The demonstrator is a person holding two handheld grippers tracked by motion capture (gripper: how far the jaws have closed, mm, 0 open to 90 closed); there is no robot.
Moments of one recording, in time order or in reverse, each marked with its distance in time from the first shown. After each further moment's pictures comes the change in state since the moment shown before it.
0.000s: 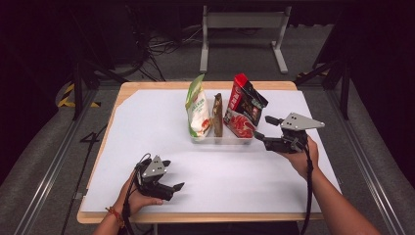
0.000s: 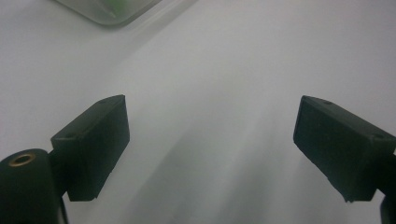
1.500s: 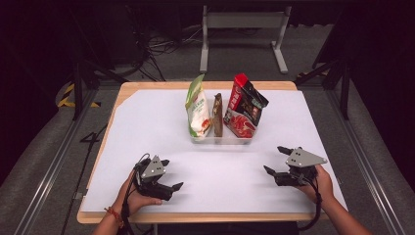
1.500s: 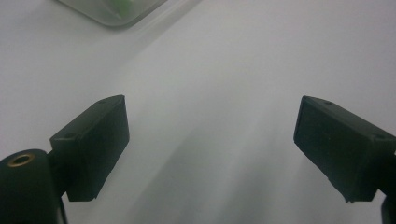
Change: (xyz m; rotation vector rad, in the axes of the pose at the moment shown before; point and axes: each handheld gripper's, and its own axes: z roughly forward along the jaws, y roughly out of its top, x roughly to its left) left arm 0.001 0.000 -0.003 -0.002 0.021 0.012; right arm 0.029 -0.080 -0.035 0.161 -0.028 -0.111
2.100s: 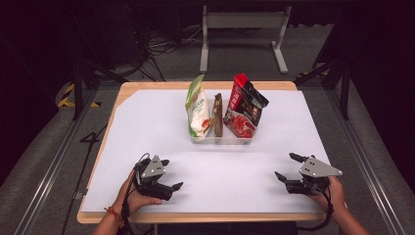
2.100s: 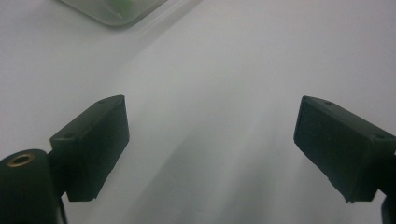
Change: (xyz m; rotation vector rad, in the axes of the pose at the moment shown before) left arm 0.000 0.000 0.000 0.001 -0.005 -0.005; right arm -0.002 -0.033 -0.024 -0.016 -0.051 0.027
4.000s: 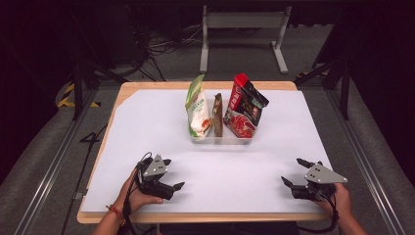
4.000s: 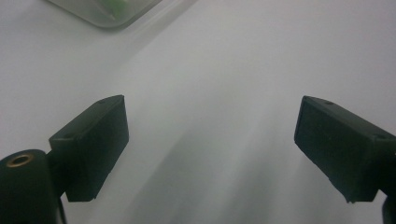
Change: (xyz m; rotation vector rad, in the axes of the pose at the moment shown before) left arm 0.001 0.002 0.005 0.007 -0.016 0.013; right arm 0.000 -0.022 -0.009 0.038 -0.045 0.008
